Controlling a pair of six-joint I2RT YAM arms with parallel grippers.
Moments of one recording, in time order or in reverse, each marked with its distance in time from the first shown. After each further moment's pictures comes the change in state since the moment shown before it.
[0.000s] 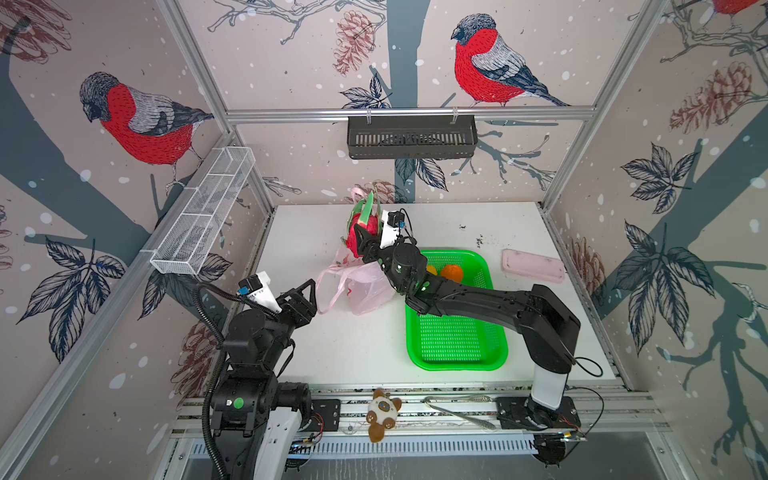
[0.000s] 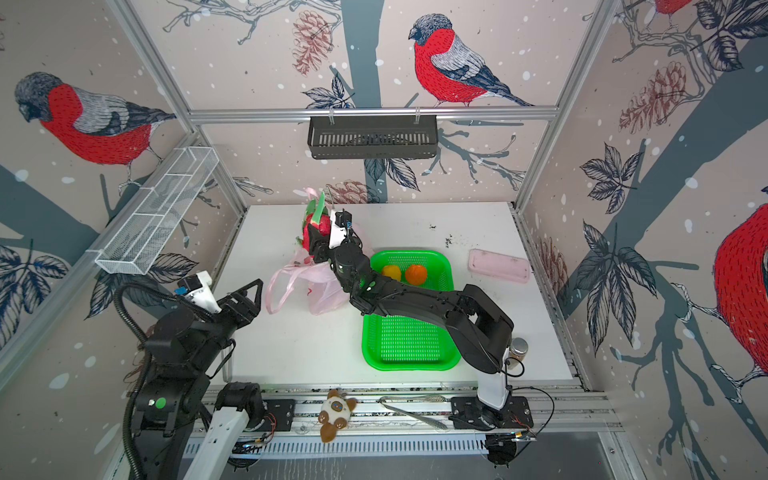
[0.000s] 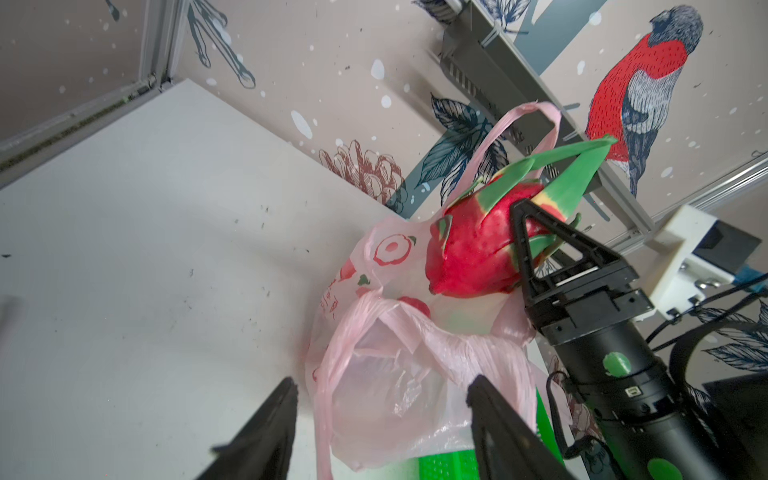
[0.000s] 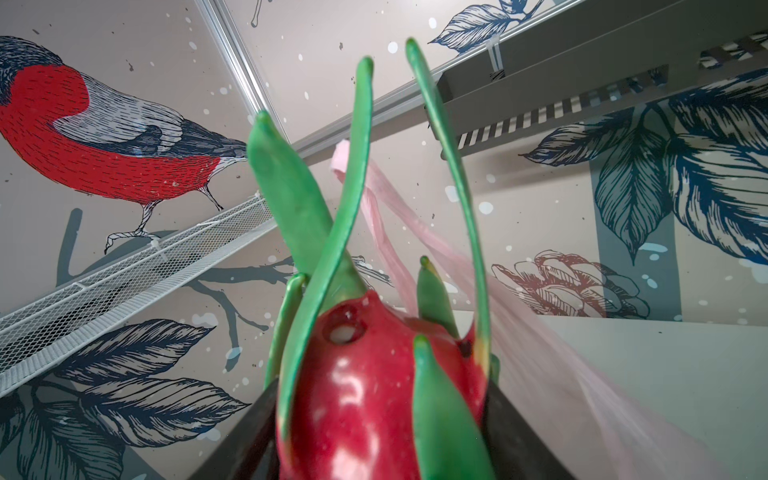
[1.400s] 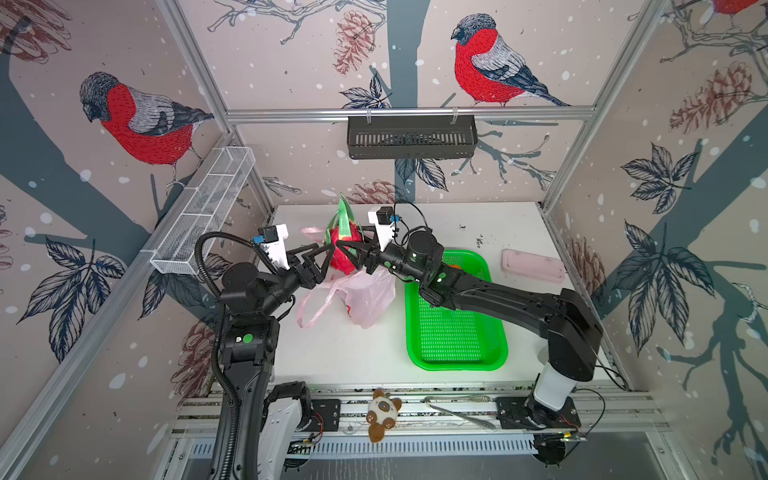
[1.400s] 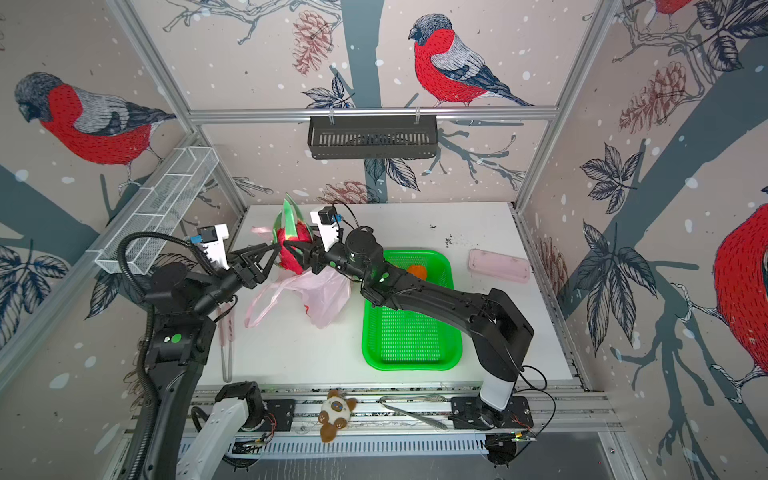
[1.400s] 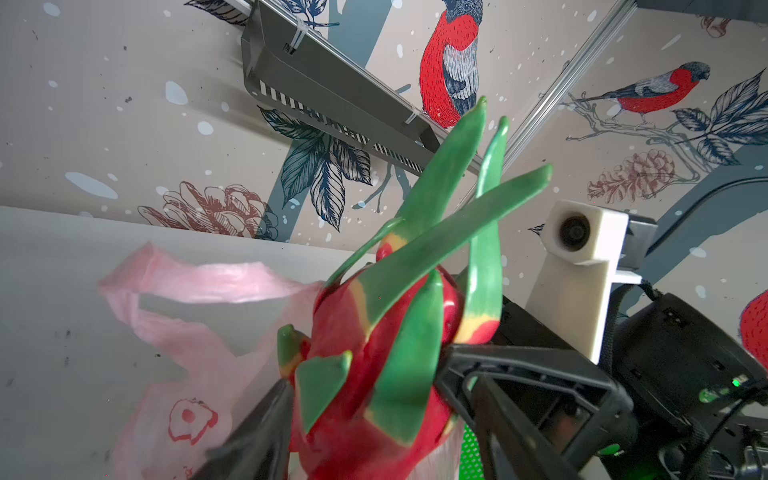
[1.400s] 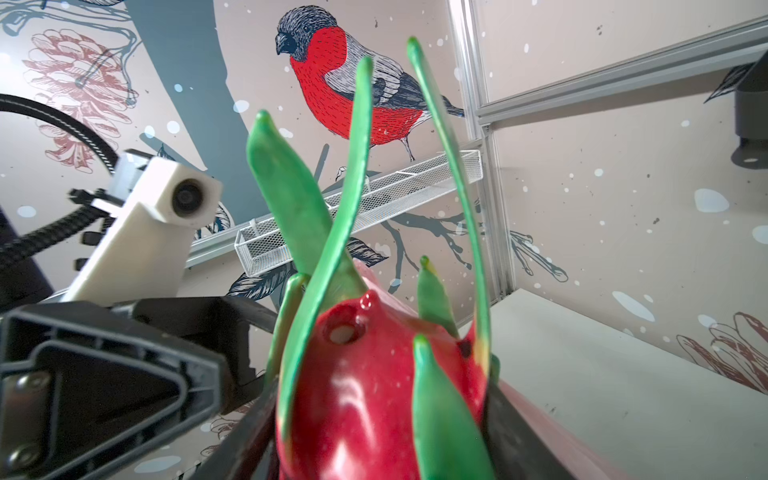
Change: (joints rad) left arm 0.163 0.386 0.070 0.481 0.640 0.062; right arm -0.046 -0.121 0.006 -0.112 -0.637 -0.031
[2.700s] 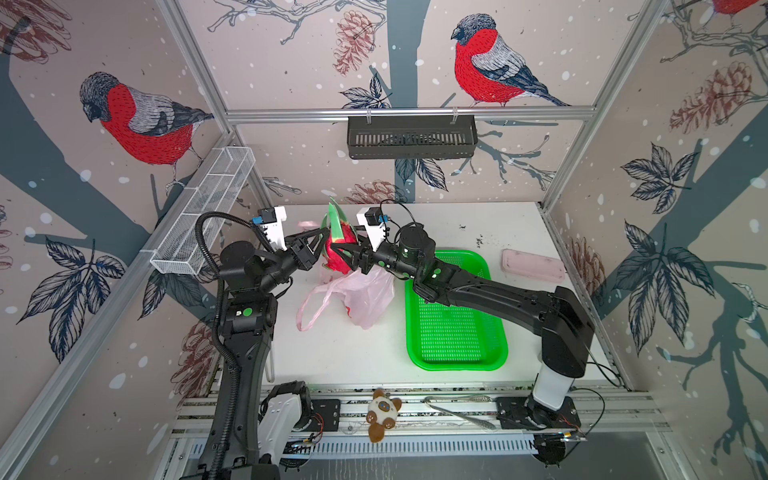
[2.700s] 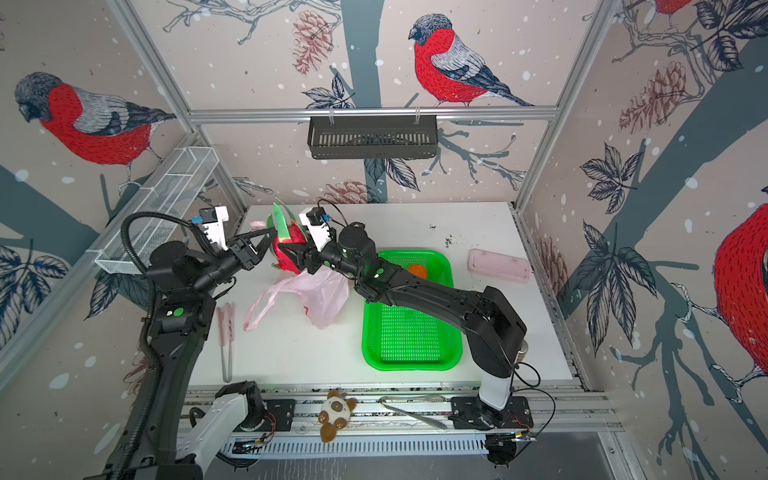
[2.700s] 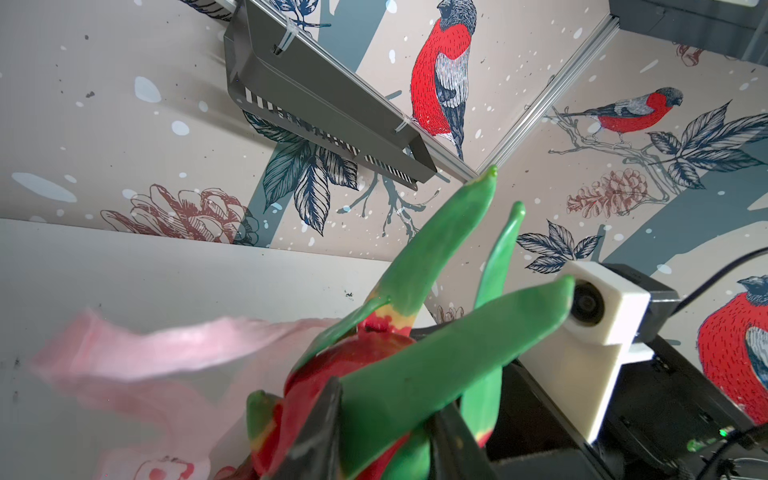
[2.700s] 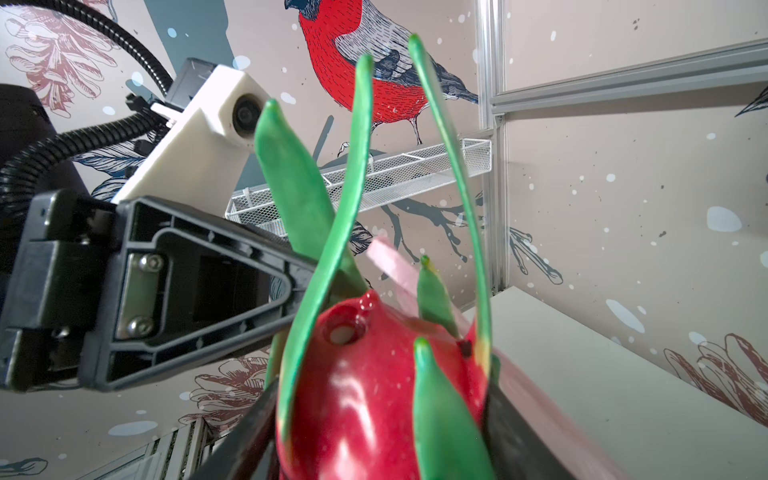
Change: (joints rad) left arm 0.014 0.165 0.112 0.066 0.059 -0.030; right arm 0.018 0.055 0.093 -0.105 -0.011 -0.103
